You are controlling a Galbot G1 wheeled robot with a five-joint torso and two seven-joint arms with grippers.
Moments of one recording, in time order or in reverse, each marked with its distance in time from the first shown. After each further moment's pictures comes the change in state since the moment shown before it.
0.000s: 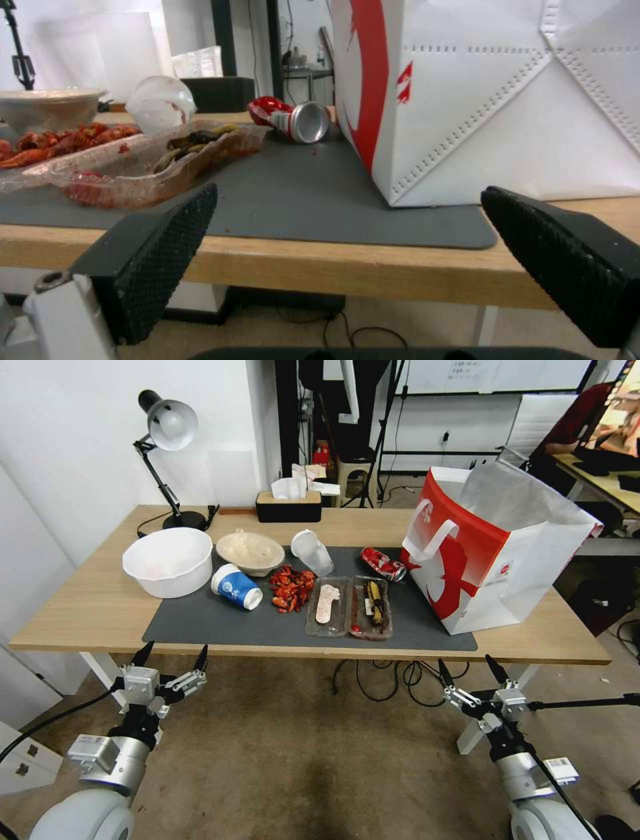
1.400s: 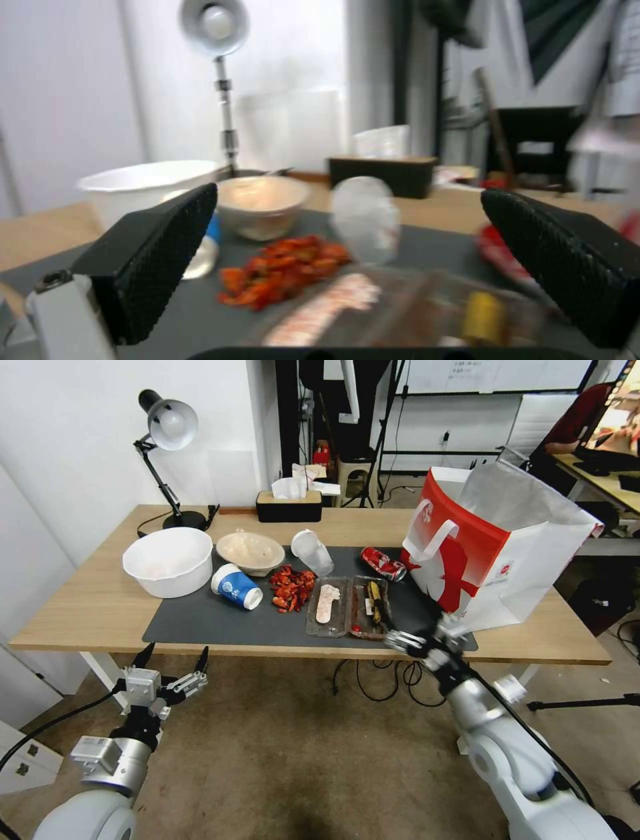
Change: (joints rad) left arm -0.001 -0.010 0.007 -0.005 0.018 -0.001 0.007; right arm 0.390 -0.157 -0.367 0.113 0.092 -0.256 0.033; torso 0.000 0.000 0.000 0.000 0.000
